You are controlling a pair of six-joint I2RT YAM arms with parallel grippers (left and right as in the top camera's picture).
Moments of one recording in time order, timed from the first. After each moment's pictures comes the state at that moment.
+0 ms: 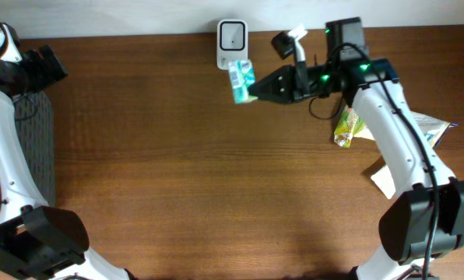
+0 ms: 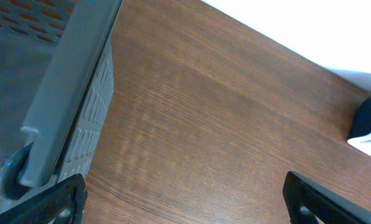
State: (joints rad) left arm 0.40 1.86 2.03 -1.10 0.15 -0.13; right arm 0.14 1.82 1.66 -0.73 -1.52 0.25
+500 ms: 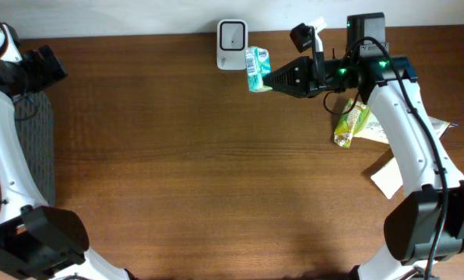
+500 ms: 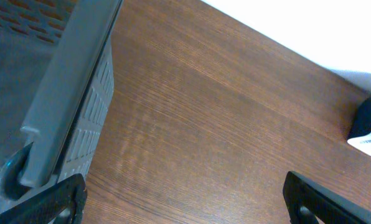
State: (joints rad) left arm 0.40 1.86 2.03 -1.10 0.15 -0.13; right arm 0.08 1.81 1.66 -0.73 -1.52 0.31
